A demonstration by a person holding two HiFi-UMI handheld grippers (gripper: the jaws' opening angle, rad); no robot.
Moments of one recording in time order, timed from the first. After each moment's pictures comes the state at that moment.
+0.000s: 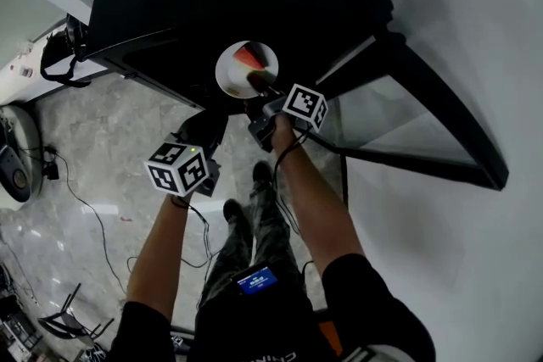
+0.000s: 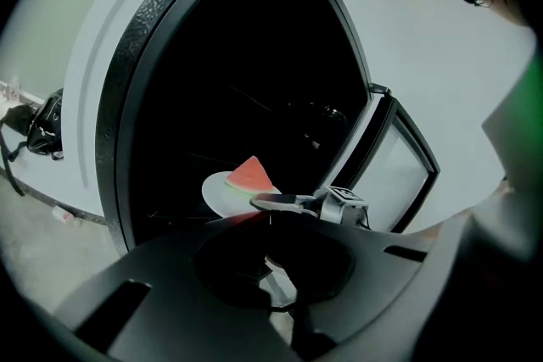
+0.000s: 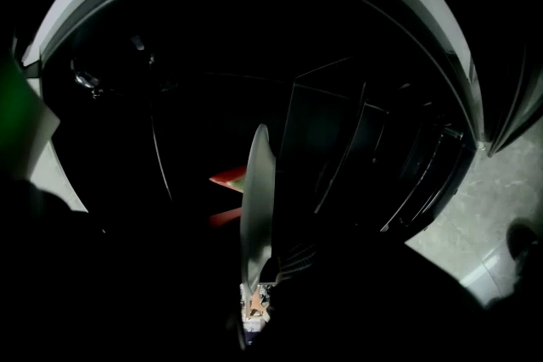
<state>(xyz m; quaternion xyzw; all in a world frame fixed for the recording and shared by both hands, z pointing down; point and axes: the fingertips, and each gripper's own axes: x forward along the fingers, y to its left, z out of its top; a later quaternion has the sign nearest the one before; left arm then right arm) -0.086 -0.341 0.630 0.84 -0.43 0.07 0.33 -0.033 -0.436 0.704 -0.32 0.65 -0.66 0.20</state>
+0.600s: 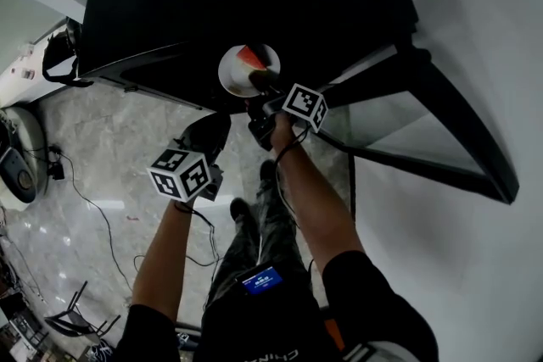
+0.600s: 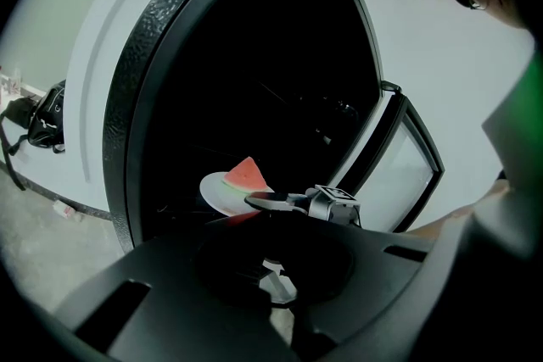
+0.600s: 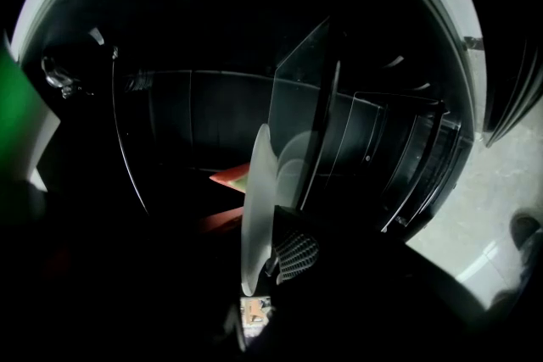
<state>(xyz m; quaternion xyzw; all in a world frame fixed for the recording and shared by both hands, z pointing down) -0.099 -0.349 0.652 0.83 -0.43 0.07 0.35 -0.049 -0.454 0.737 -0.34 0.63 -0.67 0.20</state>
